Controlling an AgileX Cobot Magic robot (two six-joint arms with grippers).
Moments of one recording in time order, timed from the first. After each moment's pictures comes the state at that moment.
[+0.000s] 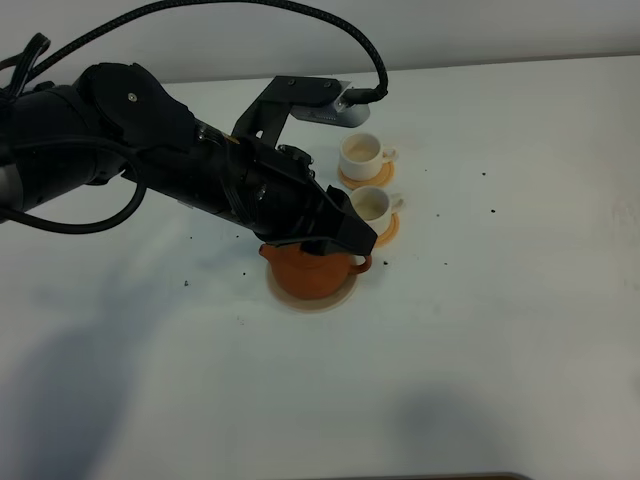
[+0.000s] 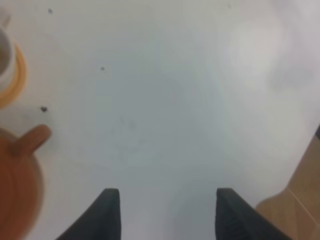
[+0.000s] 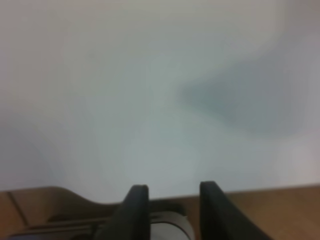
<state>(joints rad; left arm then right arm) -0.50 1.72 -1.17 -0.77 0.67 0.67 0.06 0.67 -0.62 0.14 1.13 -0.08</state>
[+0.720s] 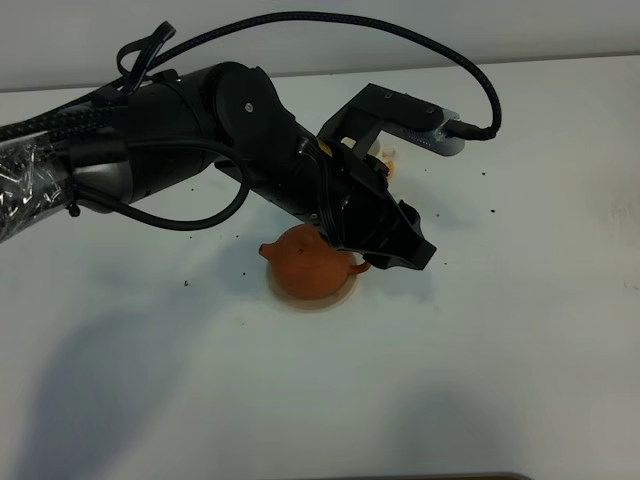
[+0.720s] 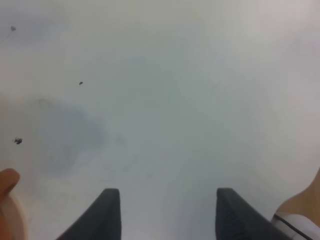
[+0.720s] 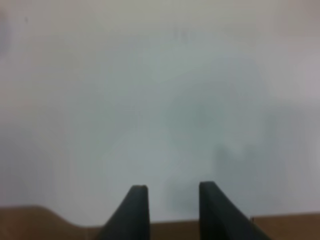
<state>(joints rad) -0.67 1.85 -1.36 -0.53 0.67 0.49 0.06 0.22 -0.52 0.11 1.15 -0.14</state>
